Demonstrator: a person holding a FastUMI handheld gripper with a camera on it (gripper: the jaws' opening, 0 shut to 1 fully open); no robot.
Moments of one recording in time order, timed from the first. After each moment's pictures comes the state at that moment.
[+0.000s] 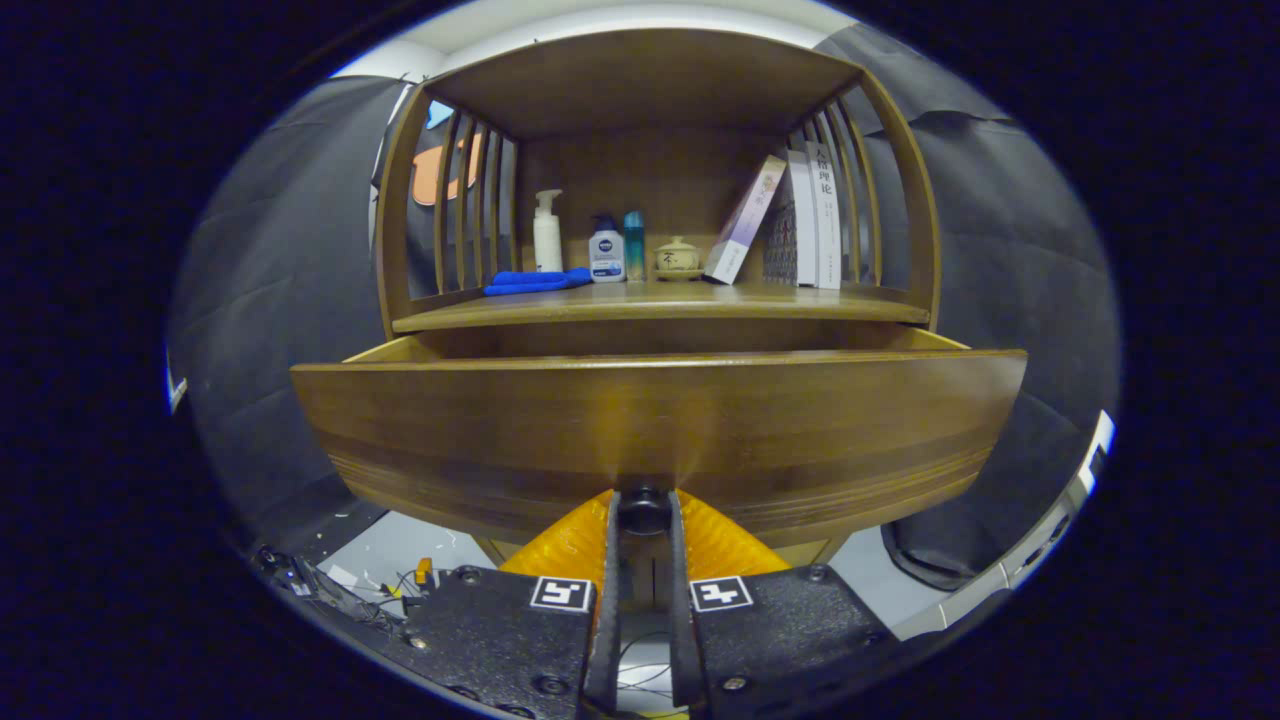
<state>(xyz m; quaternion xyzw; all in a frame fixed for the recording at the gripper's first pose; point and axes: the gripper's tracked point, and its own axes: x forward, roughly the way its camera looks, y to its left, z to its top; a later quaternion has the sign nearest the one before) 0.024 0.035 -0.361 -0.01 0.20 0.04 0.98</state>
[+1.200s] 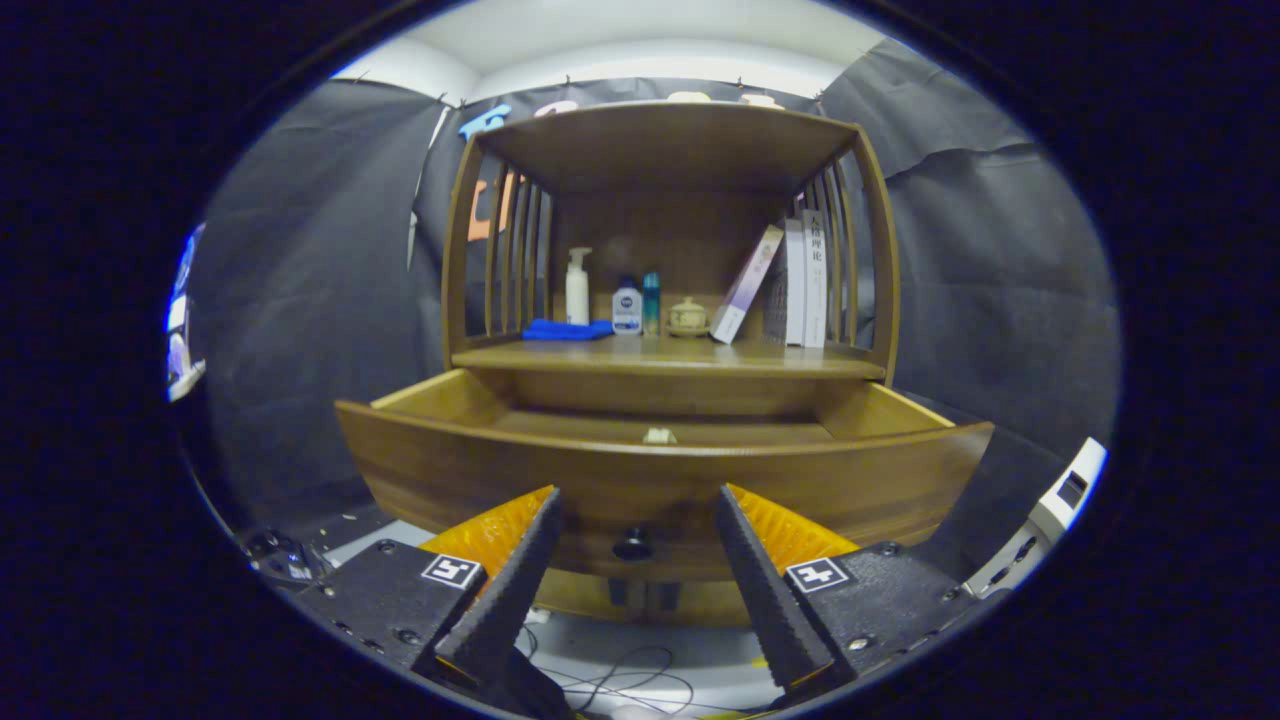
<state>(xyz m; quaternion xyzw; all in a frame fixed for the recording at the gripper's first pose) -0.042 0.029 -0.294 -0.02 0.11 0.07 0.99</state>
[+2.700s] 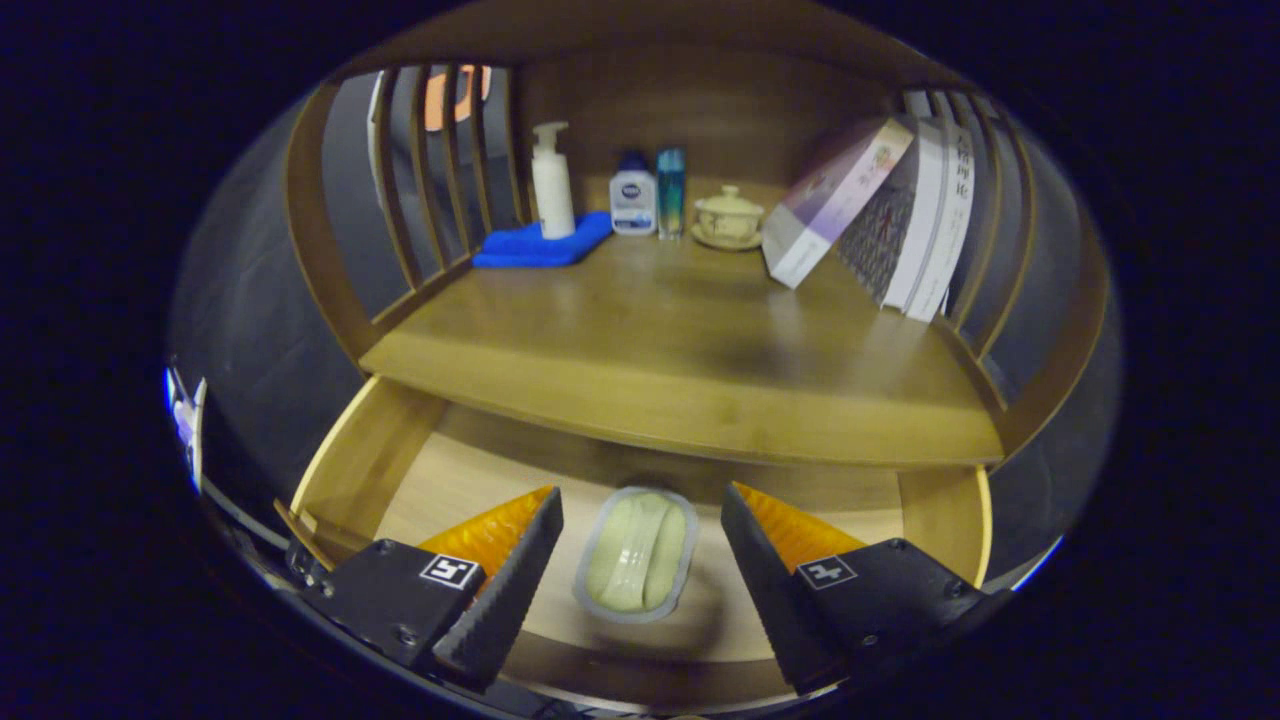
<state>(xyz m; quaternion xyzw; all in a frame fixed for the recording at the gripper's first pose) 0.126 0.041 -0.293 -0.04 0.42 0.11 0.90</state>
